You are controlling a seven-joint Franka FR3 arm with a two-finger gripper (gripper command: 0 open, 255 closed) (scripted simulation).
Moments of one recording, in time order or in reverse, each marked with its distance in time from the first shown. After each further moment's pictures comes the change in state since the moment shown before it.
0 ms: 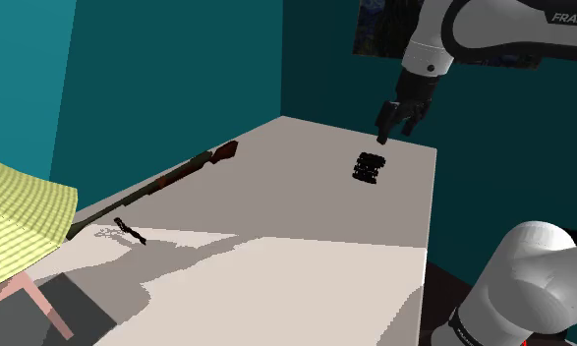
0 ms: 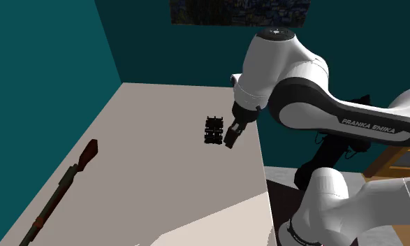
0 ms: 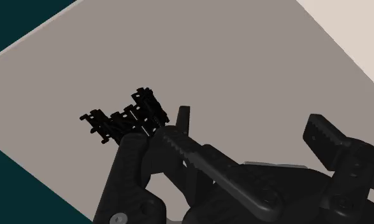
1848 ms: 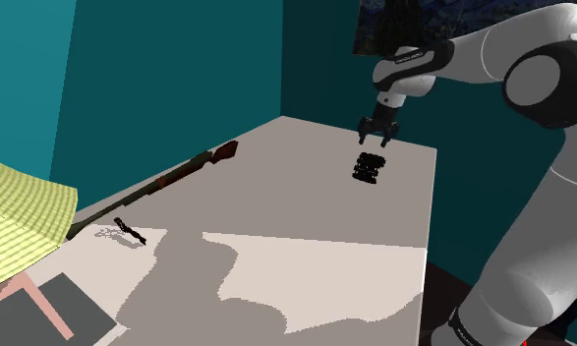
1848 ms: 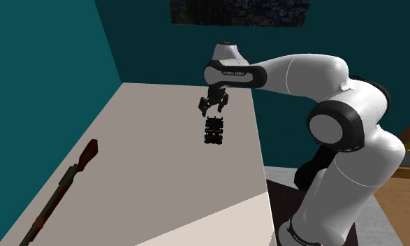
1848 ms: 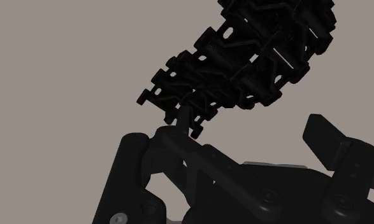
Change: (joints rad) arm -0.149 0.837 -0.393 0.384 0.252 0.345 -0.176
